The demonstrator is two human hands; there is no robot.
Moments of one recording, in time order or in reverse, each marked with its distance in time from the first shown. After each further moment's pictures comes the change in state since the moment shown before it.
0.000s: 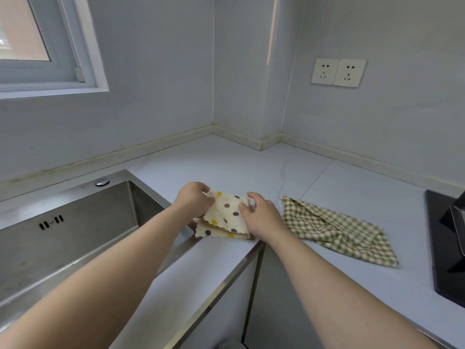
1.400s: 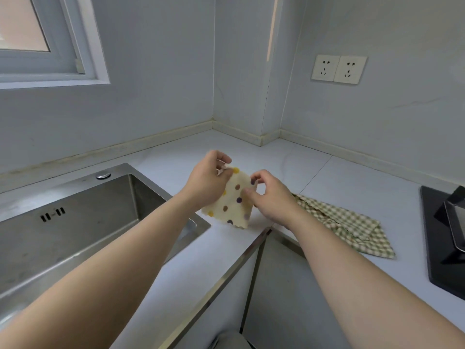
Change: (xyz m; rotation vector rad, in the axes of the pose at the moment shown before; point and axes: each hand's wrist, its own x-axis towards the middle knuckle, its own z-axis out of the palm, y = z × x) left_hand -0.043 0.042 -0.013 -0.174 0.115 0.437; right_hand -0.006 -0.015 -0.036 0.049 0.030 -0.197
